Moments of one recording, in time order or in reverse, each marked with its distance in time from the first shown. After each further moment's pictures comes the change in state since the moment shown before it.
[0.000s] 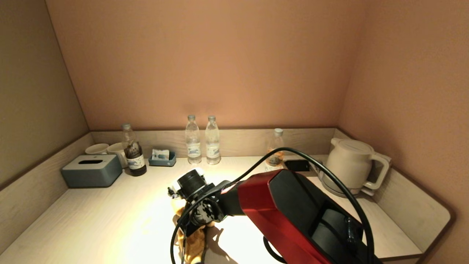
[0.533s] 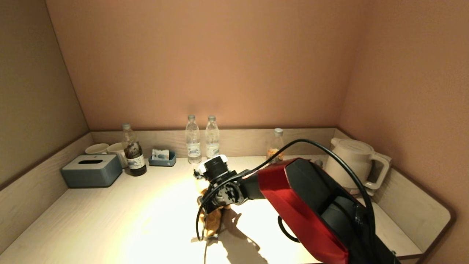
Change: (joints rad) left arm 0.000 0.000 0.000 -0.001 0.000 0.000; right arm -0.133 0.007 0.001 -0.079 -0.051 -0.017
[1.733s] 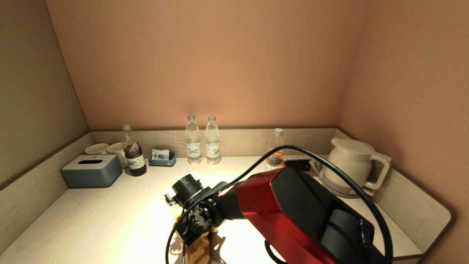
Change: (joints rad) left arm 0.000 0.000 0.000 0.000 0.000 0.000; right arm 0.176 -0.060 0.050 0.161 0.001 0.031
